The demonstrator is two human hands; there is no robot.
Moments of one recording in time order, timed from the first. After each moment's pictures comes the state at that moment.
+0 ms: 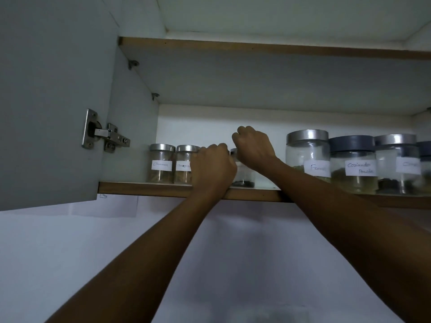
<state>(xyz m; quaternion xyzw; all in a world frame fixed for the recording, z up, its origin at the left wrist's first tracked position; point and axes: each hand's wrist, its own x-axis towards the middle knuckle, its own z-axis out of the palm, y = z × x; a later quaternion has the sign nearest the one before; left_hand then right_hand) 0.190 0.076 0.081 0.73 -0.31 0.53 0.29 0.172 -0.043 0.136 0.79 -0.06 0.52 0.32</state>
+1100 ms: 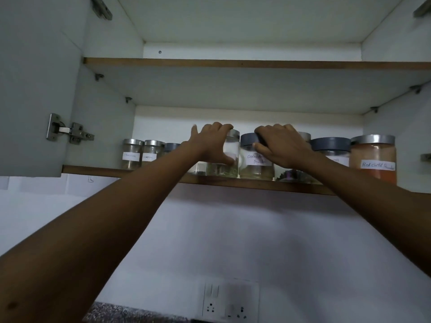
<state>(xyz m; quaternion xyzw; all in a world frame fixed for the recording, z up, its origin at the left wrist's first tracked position) 0.057 -0.010 0.126 0.82 -0.41 0.39 0.10 -0.051 -0.176 0.129 0.84 -0.02 0.47 0.26</state>
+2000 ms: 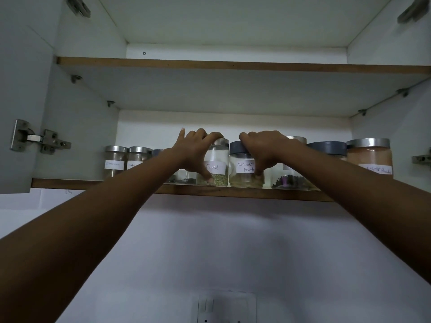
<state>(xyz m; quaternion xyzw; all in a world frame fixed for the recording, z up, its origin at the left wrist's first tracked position) 0.100 -0.009 0.133 0.80 -0.43 0.42 0.02 -0.043 -0.144 0.151 0.91 -0.12 0.25 0.32</state>
